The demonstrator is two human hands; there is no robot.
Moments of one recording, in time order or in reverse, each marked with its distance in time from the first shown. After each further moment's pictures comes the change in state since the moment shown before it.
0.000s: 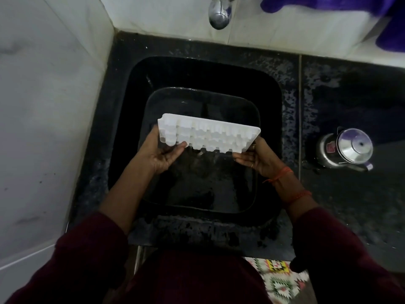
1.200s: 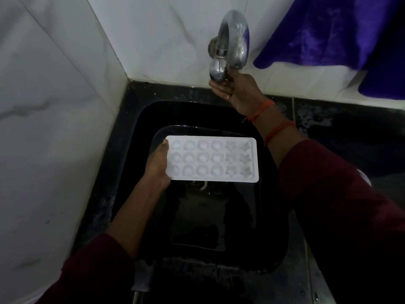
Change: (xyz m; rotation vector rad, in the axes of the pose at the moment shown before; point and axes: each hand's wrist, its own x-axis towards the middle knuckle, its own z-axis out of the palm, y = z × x) left_hand 0.010 0.027 0.035 0.187 -0.056 0.386; right_hand 0.012 -0.220 0.102 0.134 -0.180 -0.534
